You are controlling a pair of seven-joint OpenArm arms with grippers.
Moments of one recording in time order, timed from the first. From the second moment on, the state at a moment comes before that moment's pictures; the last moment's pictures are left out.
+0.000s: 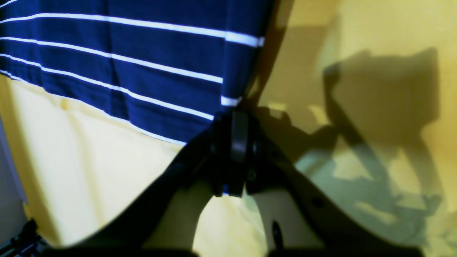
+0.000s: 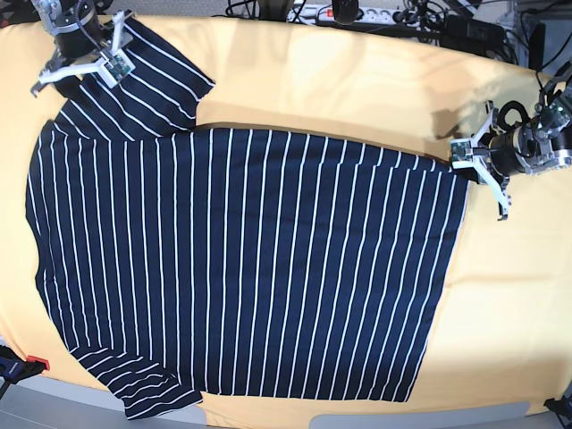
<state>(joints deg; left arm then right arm) -2.4 -67.1 33.1 98.7 2.1 -31.5 8.6 -52.5 31.8 5.0 126.8 -19.1 9.1 -34.0</state>
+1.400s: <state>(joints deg) -2.4 -81.6 33.1 112.4 -8.6 -44.0 8.5 -65.6 37.9 5.0 131.5 -19.9 10.5 -50.3</state>
